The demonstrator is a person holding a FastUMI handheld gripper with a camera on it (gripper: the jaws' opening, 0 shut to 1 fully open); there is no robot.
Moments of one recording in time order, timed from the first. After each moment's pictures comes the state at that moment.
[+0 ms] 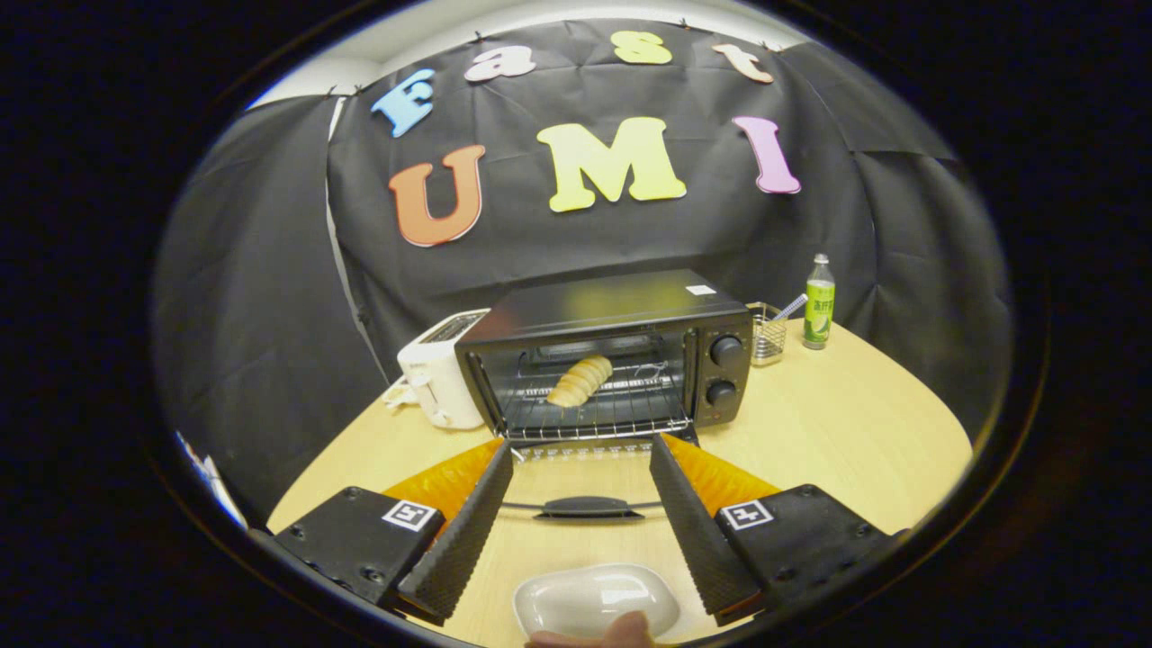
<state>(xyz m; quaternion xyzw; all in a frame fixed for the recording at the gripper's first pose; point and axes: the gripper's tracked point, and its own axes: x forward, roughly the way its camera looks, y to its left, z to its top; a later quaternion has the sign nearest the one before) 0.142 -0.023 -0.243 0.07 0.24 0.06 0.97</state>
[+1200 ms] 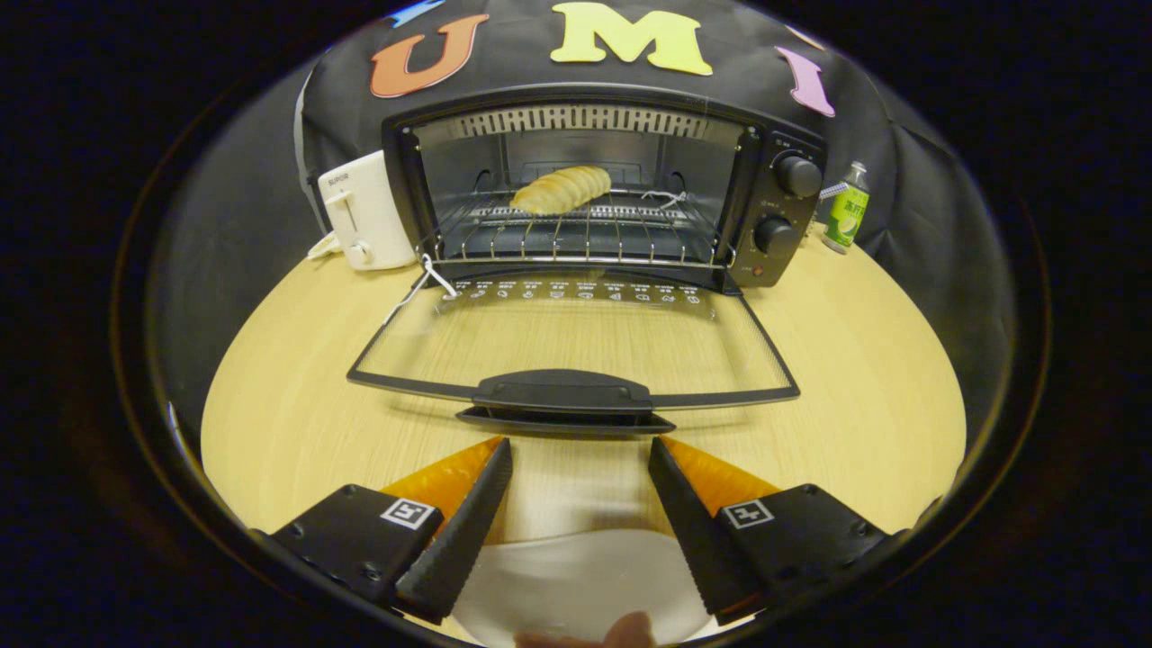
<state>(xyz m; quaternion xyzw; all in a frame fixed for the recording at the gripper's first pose) 0.148 -0.010 -0.399 0.00 0.44 0.02 0.90</state>
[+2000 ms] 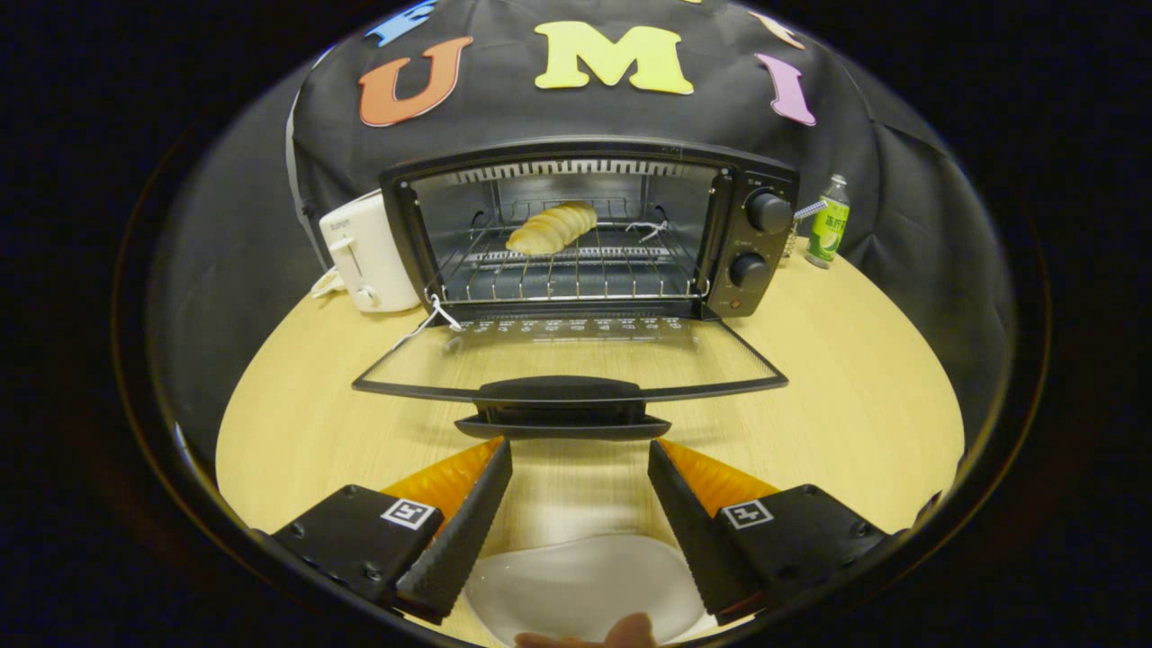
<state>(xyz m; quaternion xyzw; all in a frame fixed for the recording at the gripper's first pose) 0.156 -0.011 -0.360 0.02 0.39 0.00 0.92</state>
